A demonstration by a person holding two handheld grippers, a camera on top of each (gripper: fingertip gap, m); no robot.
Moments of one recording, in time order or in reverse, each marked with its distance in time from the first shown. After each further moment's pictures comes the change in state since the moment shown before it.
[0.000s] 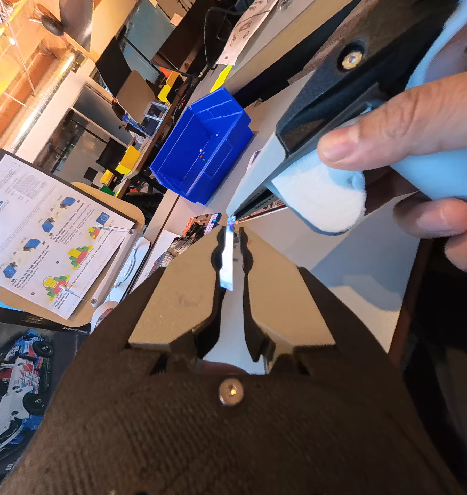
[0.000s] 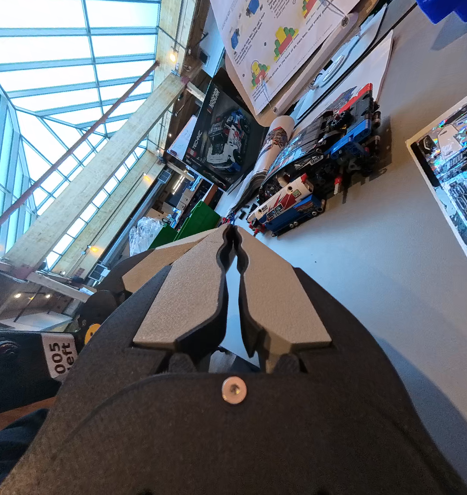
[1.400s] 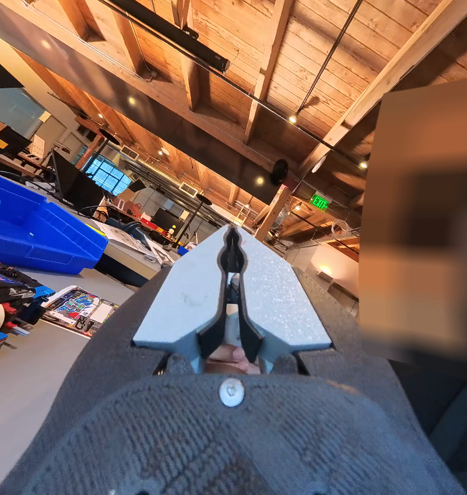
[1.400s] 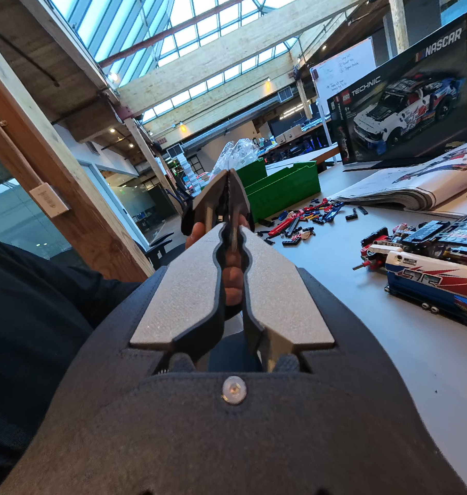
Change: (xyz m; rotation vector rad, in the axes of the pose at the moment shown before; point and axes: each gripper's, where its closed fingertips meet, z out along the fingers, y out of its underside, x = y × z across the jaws) left arm -0.109 -0.017 -0.114 0.957 0.543 -1.443; right arm -0.115 0.040 0.021 -0.269 -0.535 -0.425
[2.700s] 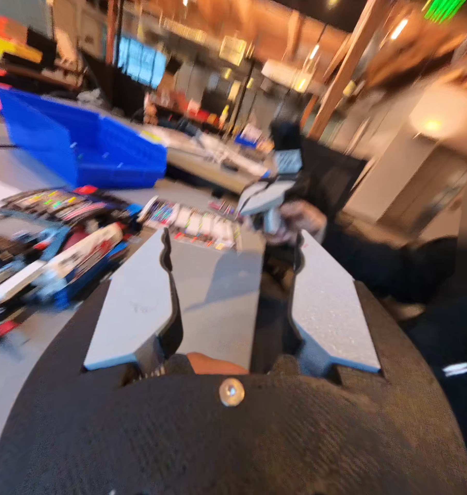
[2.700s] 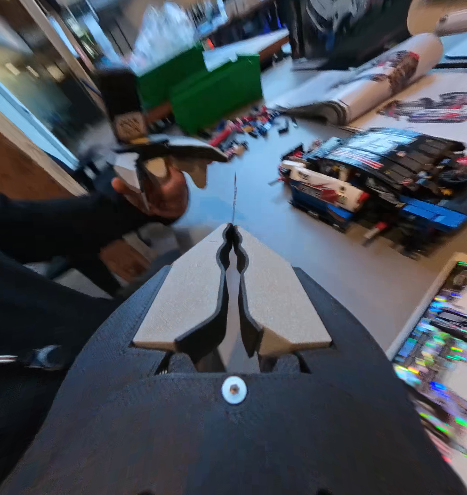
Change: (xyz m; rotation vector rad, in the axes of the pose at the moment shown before) left arm -0.050 0.050 -0.040 -0.526 -0.193 0.284; right arm 0.070 0.027 -0.060 -0.372 0.193 -0.060
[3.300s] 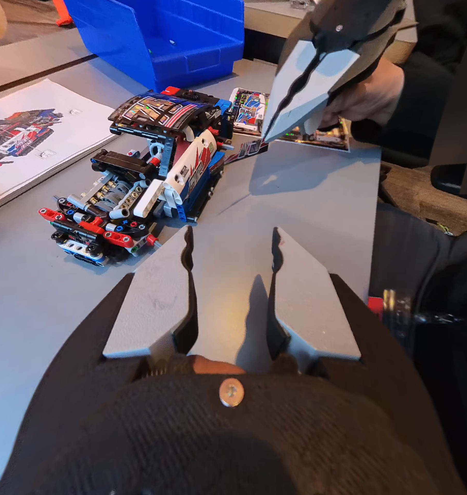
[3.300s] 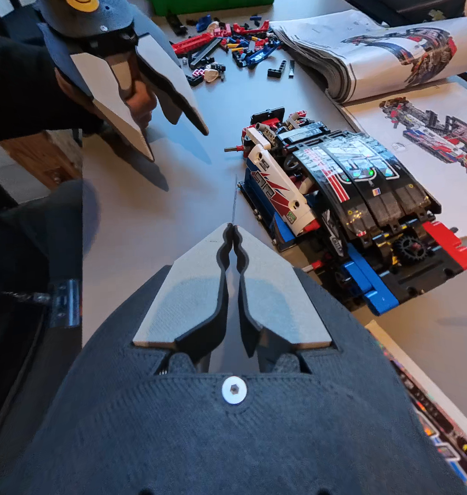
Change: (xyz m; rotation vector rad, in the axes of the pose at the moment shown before) left arm -0.093 0.057 -0.032 -0.416 -0.266 0.225; right arm 0.074 0.020 0.055 -0.296 0.026 -0.376
